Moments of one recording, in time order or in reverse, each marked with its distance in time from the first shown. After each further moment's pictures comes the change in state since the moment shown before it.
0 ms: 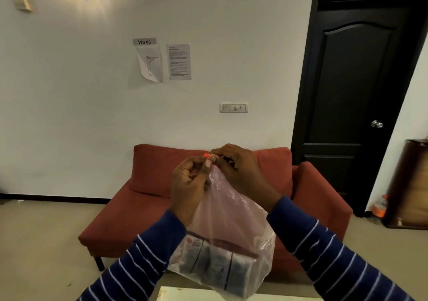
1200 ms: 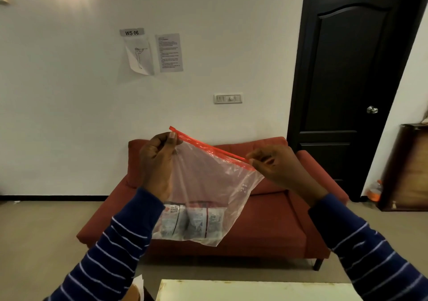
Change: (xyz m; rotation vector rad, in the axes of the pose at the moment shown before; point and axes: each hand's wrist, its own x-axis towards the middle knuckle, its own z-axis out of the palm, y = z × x) left_hand 0.049 0.001 -0.021 -0.020 0.205 -0.030; right_hand -0.034 0.058 -0.080 -0.190 -0.102 0.203
